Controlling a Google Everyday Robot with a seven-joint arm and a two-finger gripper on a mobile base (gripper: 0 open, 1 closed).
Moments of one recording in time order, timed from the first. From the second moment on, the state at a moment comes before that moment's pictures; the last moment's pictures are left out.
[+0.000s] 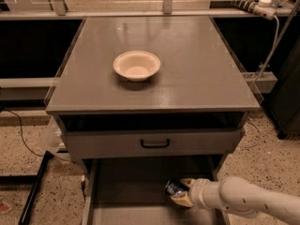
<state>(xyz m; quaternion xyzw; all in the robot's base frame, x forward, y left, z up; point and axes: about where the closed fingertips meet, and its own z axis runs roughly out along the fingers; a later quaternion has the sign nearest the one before) 0.449 -0.129 0.436 -0.46 0.81 0.16 0.33</state>
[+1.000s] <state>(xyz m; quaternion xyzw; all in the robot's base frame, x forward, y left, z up) 0.474 -0.090 0.381 -0.51 0.76 0.19 0.36</state>
